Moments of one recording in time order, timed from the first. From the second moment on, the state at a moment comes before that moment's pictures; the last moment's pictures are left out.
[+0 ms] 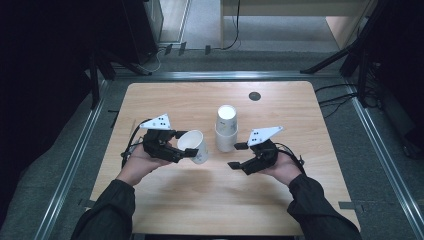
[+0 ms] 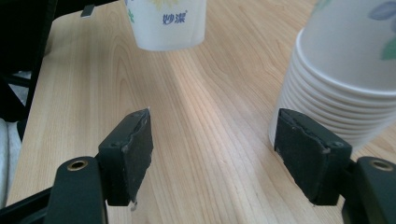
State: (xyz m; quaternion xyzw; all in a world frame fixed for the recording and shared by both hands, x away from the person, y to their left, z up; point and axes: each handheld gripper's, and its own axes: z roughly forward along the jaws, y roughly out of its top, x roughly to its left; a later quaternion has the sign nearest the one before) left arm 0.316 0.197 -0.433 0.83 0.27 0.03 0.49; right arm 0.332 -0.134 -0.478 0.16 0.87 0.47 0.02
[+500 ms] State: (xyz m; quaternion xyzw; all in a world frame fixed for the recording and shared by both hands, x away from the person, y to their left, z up) left arm 0.320 0.218 -0.435 0.82 0.30 0.07 0.48; right arm 0.331 -0.151 -0.481 0.18 0.87 0.46 0.04
